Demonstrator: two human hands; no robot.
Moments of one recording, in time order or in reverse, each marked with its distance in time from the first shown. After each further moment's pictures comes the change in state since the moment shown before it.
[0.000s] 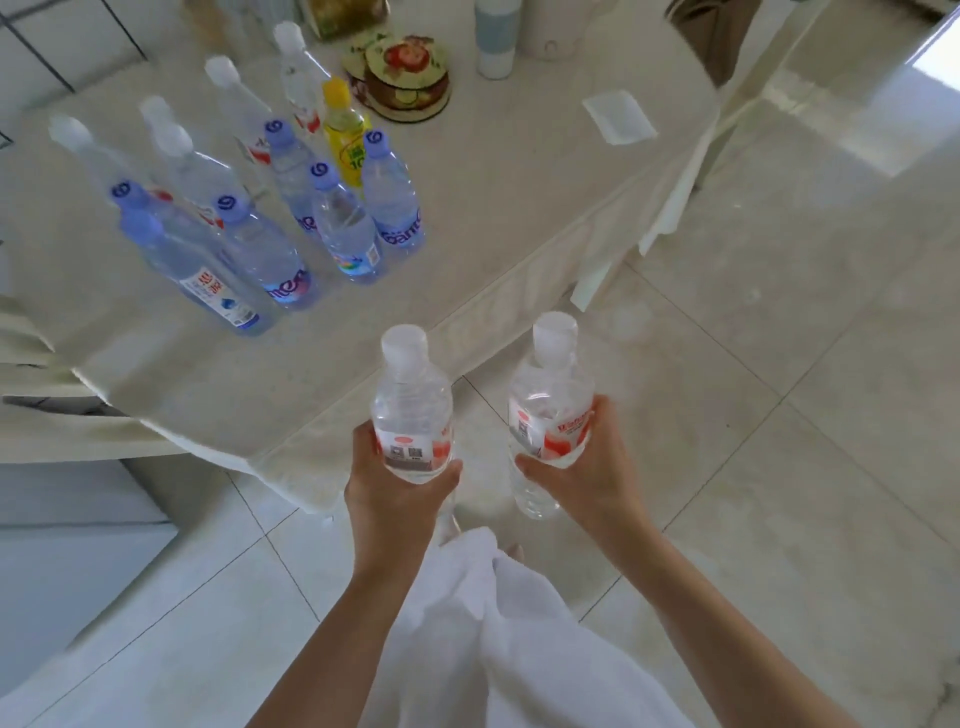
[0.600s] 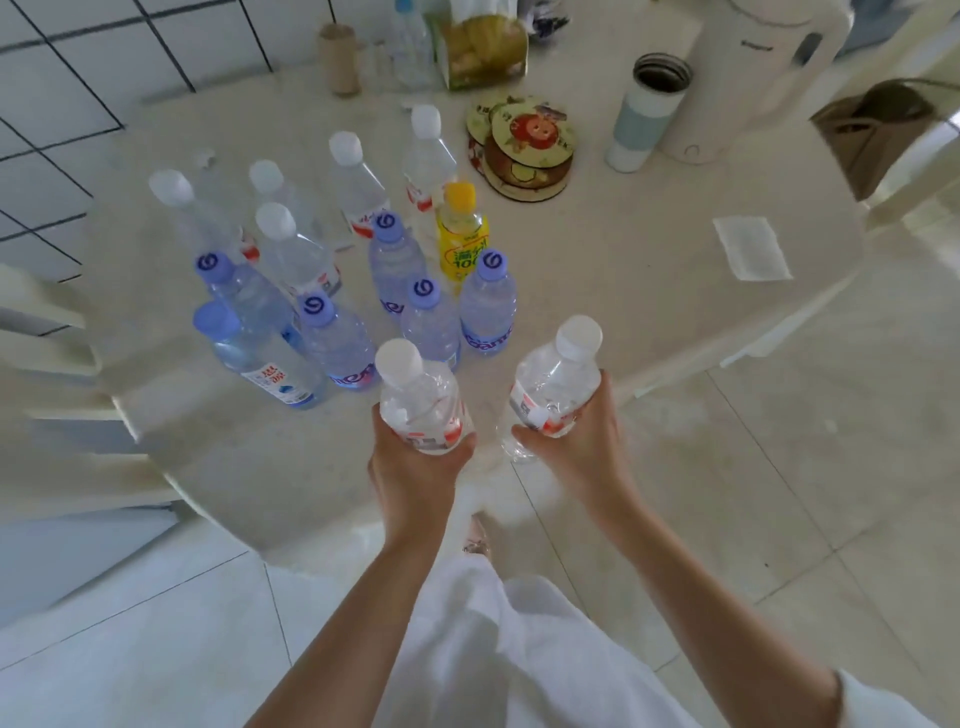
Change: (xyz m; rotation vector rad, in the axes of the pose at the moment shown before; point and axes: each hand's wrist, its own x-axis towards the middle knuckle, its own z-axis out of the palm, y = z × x) left_hand 0.189 0.035 0.026 -0.106 0.332 -0.083; right_hand 0.203 -0.109 0.075 -0.103 -0.114 -0.216
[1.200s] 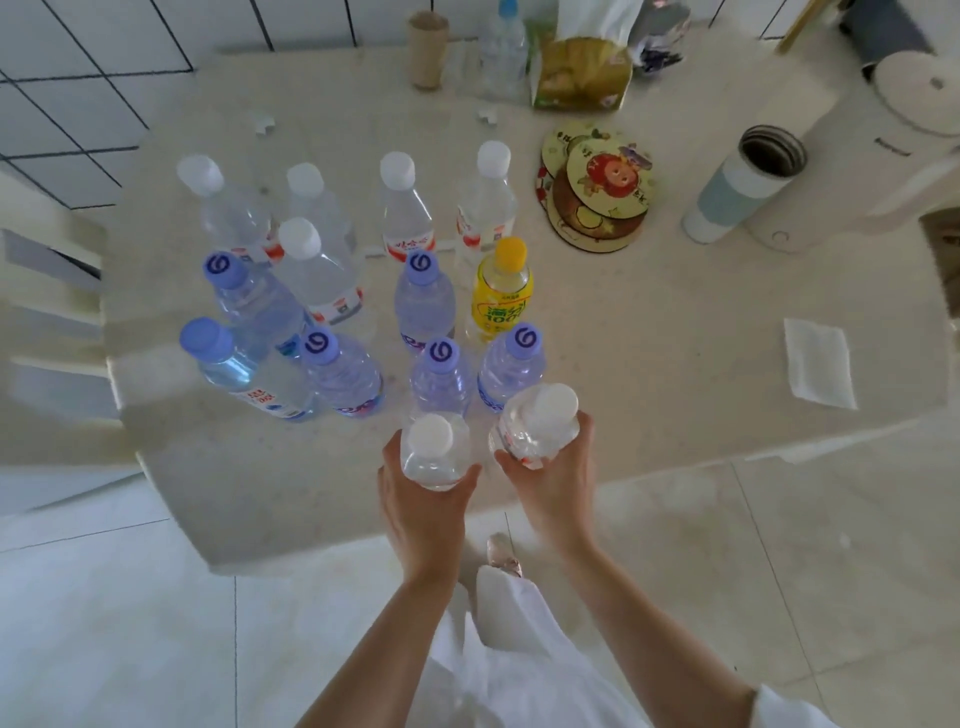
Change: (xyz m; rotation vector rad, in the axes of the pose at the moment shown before) left_hand 0.040 -0.016 0.073 0.050 0.301 -0.151; right_hand 0.090 0.013 0.046 0.041 -0.093 -0.031
